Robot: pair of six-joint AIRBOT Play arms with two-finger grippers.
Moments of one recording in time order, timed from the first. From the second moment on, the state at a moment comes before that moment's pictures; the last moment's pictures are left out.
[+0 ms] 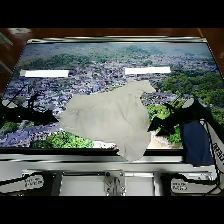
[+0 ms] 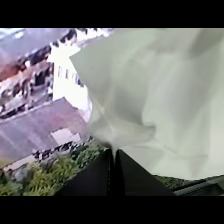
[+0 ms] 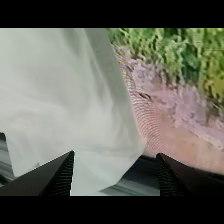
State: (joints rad) left arm 0.34 -1.39 0.88 0.94 -1.15 -1.13; right arm -0.15 -1.50 0.88 -1.06 1.34 1.43
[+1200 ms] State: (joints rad) left arm 0.34 -0.66 1.73 0.69 -0.84 -1.17; right arm -0.02 -0.81 1.95 -1.19 1.02 1.45
